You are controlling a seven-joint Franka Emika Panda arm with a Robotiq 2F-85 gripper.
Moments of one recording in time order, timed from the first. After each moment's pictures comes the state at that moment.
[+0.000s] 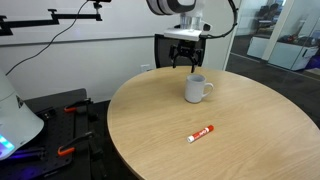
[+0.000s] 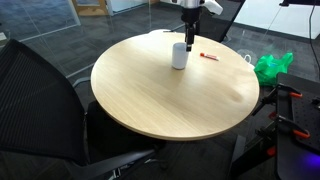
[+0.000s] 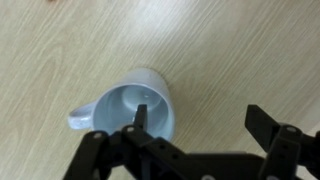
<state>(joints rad) -0.05 0.50 0.03 -1.81 -0.06 2.25 -0.49</state>
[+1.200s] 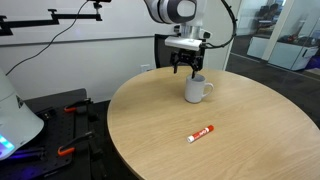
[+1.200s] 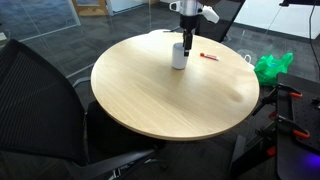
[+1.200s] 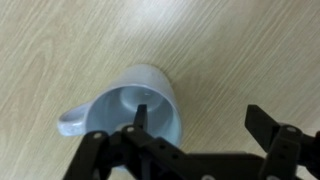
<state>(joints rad) -0.08 0.55 0.05 -1.82 -0.06 2.33 -0.50</state>
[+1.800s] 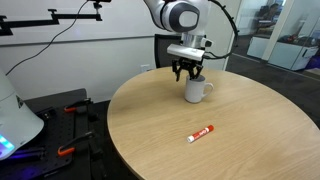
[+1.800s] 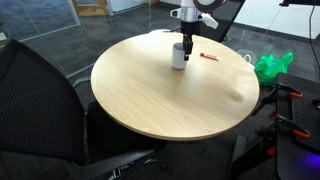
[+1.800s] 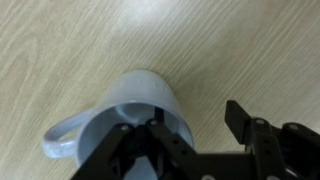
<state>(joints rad) -0.14 0.60 0.09 -1.80 -0.03 2.35 -0.59</state>
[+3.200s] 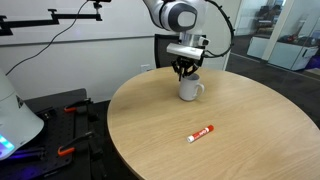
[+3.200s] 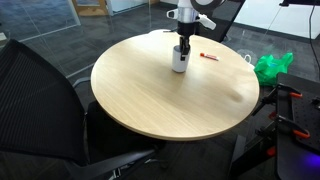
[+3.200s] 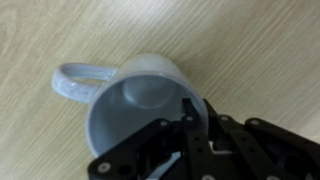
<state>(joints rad) -0.15 0.61 0.13 -1.79 -0.03 2.35 -0.63</state>
